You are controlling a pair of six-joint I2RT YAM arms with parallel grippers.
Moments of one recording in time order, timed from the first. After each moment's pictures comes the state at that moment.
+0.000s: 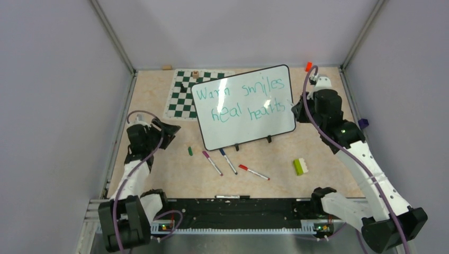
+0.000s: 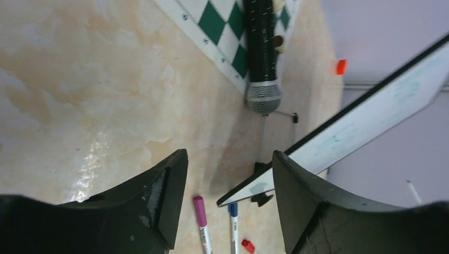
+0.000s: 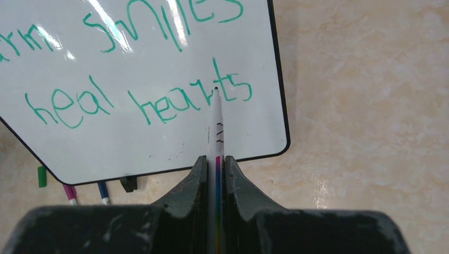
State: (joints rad) left arm 0.23 0.94 0.34 0.20 0.51 -0.92; right arm 0.34 0.98 1.05 -0.53 0.11 0.27
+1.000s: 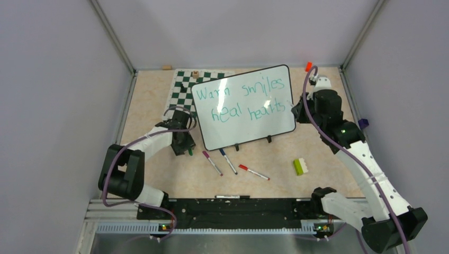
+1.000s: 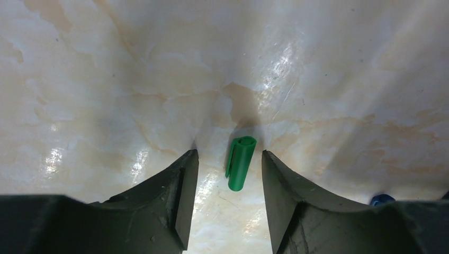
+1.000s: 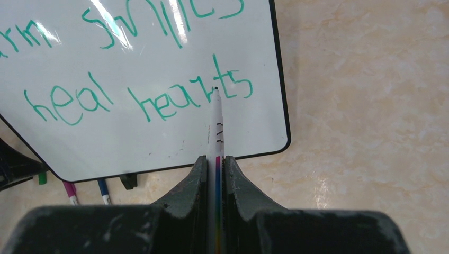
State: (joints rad) left arm -0.29 1.46 0.78 -0.54 -0.13 -0.79; right arm 0.34 0.98 1.05 -0.54 0.11 0.27
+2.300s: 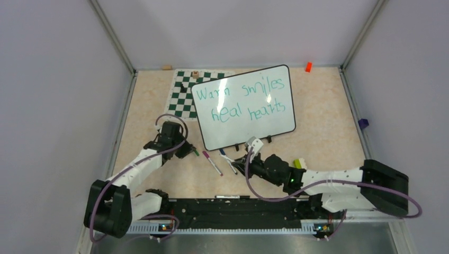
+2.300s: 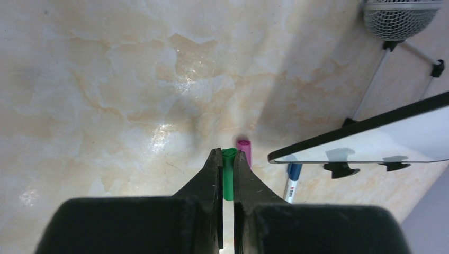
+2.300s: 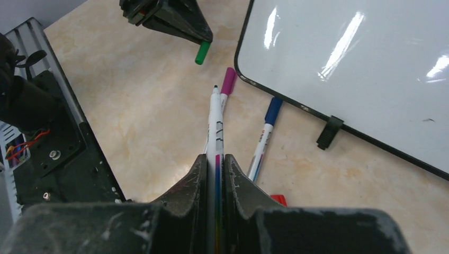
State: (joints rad) left arm -0.28 1.15 0.55 -0.34 0.03 -0.97; right arm 1.17 1.12 0.34 0.55 0.20 0.27
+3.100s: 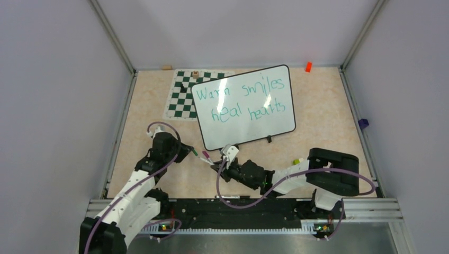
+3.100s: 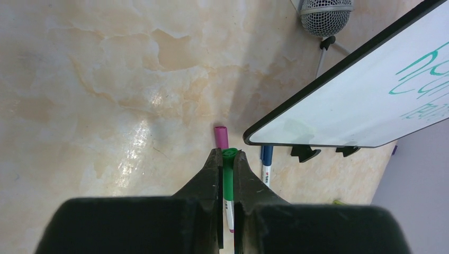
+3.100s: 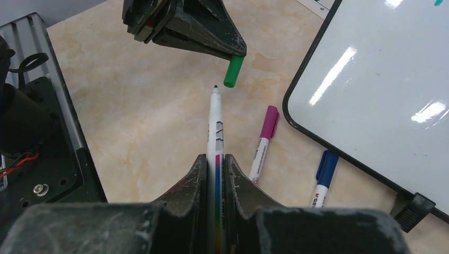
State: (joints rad) left arm -0.27 0.80 0.39 -0.29 0.03 -1.03; right arm 1.31 1.64 0.51 0.99 0.29 0.15
